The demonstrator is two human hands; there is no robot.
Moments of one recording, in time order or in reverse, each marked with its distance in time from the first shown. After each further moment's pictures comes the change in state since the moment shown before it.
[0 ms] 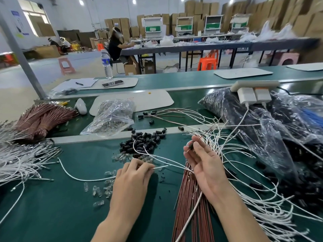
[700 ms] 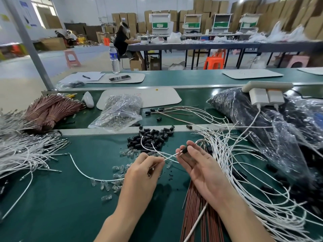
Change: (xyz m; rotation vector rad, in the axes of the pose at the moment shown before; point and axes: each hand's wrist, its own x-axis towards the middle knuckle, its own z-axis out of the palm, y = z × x) left_hand 0.002 0.000 -0.005 -0.478 0.076 -0.062; right_hand -0.006 0.016 0.018 0.034 -0.106 0.200
